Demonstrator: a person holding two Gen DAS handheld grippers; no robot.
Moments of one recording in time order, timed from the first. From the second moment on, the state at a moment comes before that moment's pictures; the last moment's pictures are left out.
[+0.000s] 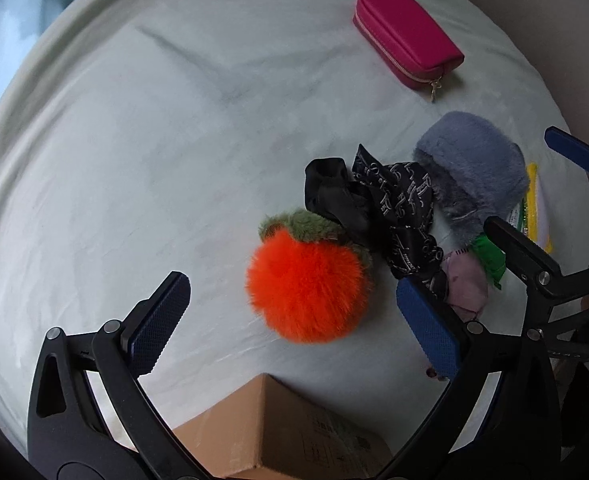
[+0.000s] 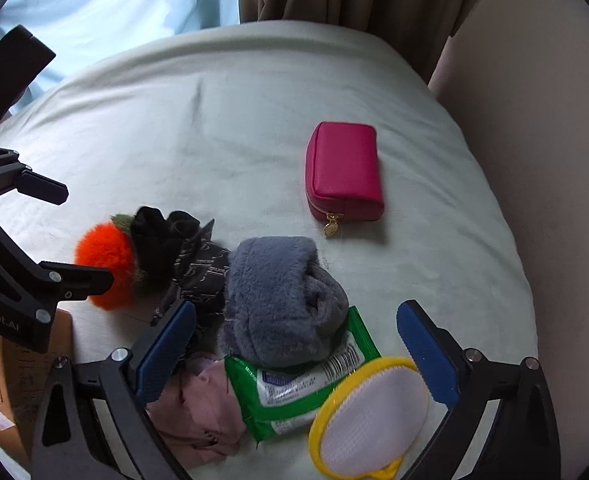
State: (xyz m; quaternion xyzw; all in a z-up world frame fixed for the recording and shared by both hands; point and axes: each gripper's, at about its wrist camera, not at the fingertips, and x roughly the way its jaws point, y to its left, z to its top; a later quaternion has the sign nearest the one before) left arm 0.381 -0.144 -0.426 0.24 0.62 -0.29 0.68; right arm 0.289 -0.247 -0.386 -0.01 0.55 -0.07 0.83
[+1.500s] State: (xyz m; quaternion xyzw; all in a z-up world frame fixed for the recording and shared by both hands) left arm 0.335 -0.095 -0.278 0.08 0.60 -0.26 0.75; right arm 0.250 -0.243 -0.260 0.01 0.49 -0.05 0.87
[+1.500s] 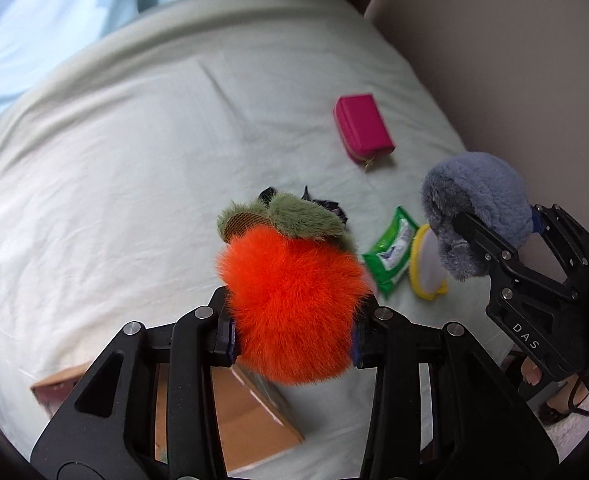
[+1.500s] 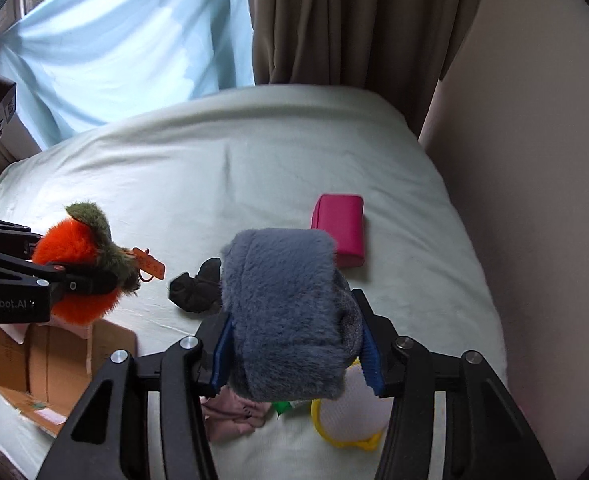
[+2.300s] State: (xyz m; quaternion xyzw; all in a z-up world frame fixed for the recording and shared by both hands) left arm 0.224 0.150 -0.226 -0.10 0.57 -0.07 0.81; right arm 0.204 -0.054 -0.176 -0.02 0.50 0.14 0.86
